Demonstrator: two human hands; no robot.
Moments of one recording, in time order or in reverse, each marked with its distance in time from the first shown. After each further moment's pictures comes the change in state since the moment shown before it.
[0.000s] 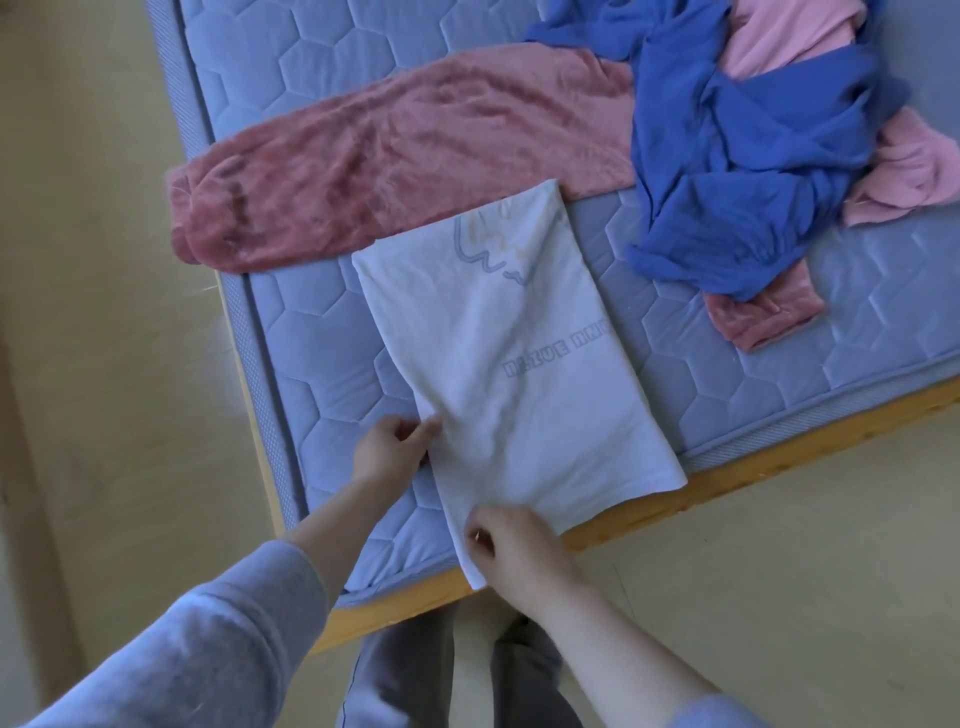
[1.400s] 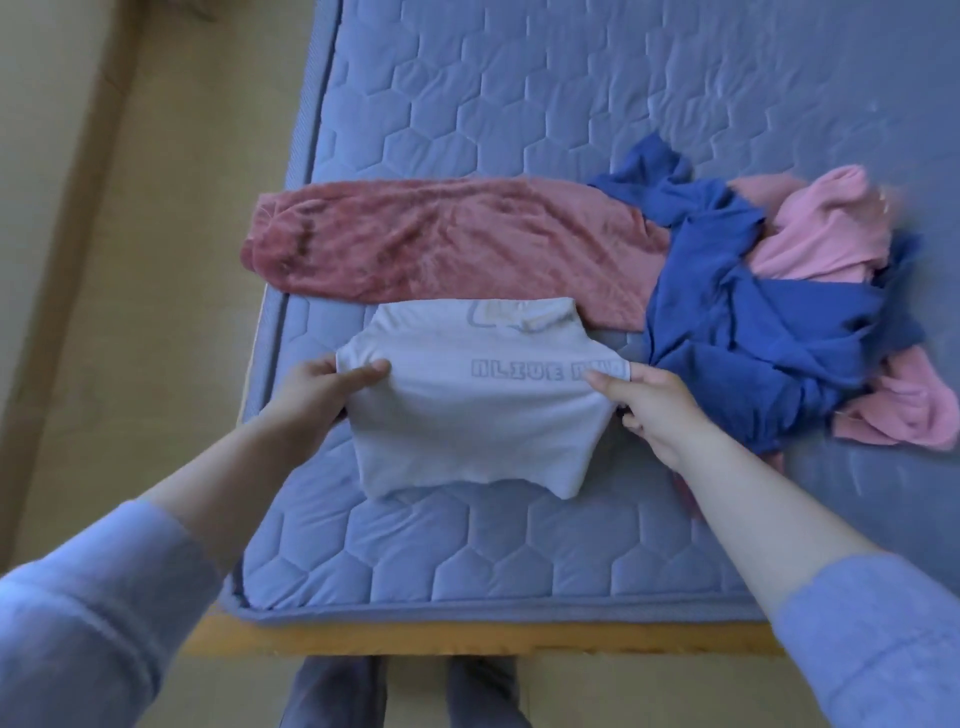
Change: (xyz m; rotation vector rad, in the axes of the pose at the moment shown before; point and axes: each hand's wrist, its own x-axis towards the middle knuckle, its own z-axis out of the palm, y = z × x) left_hand -0.017 0.106 -0.059 -0.647 0.076 0.097; right_hand 0.108 0.040 -0.282 0.723 0.118 0.222
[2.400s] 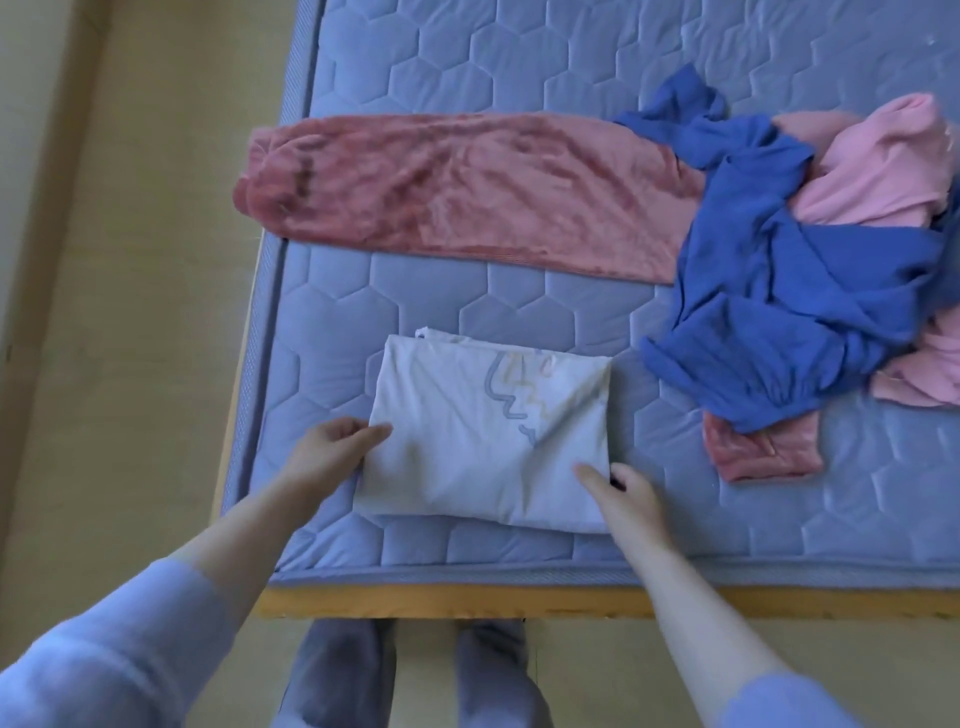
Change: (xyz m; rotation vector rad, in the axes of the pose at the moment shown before) left_hand -0.023 -0.107 -0.017 0.306 0.036 -0.186; right_hand -0.035 0.165 0.034 -0.334 0.208 0.090
